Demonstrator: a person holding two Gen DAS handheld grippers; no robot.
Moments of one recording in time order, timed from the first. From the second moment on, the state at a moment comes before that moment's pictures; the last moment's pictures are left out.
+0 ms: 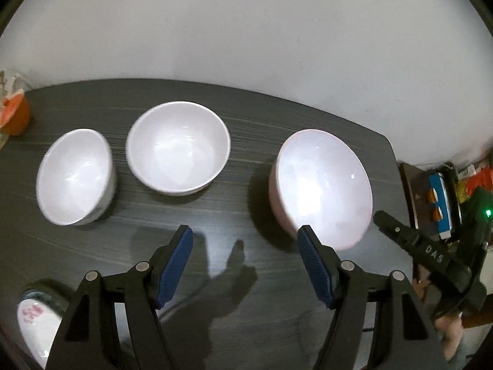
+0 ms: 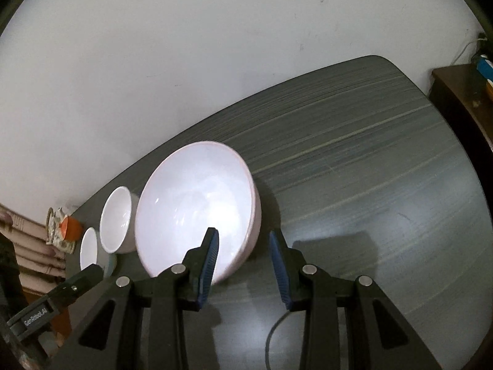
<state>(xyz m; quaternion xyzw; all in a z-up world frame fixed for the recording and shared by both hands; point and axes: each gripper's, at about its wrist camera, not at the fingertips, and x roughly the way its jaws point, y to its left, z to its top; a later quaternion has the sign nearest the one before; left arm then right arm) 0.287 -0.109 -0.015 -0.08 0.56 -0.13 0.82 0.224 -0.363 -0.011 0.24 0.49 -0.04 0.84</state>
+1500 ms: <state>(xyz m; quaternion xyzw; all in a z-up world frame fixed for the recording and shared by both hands) 0.135 -0.050 -0.028 -0.03 0.58 -0.11 0.81 0.058 -0.243 -0.007 0.21 0.50 0.00 0.84</state>
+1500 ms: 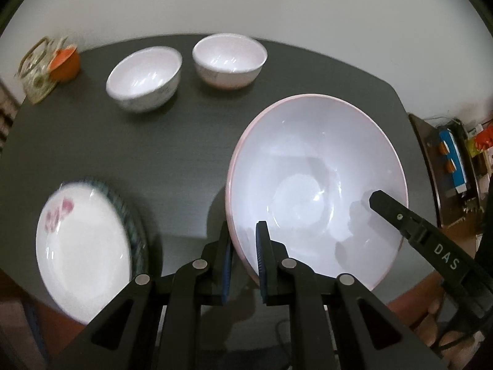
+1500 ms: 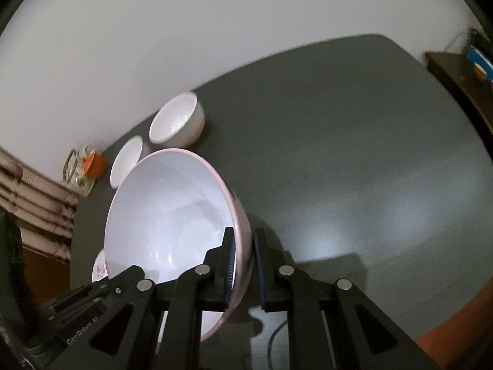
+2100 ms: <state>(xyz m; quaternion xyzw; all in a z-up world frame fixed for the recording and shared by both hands) 0.094 -0.001 -0.068 -0.04 0.60 -0.09 0.79 0.022 -0.207 -0.040 0.19 0.54 0.01 0.82</state>
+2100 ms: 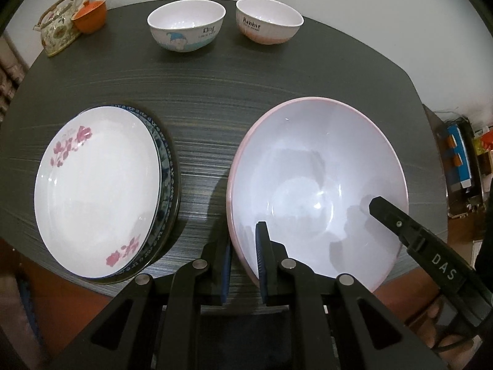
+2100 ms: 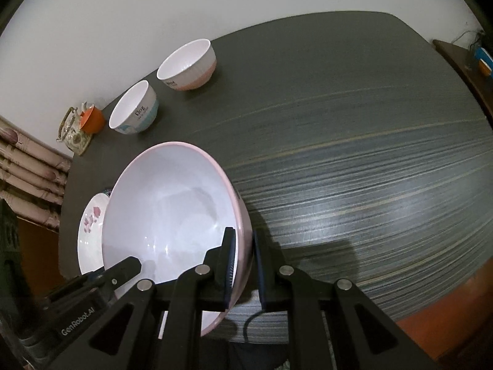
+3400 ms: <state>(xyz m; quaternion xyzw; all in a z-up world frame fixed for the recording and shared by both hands) 0.096 -0.013 -0.079 -0.01 0.60 -0.07 0.80 0.023 -0.212 -0.053 0.19 0.56 0.00 0.81</state>
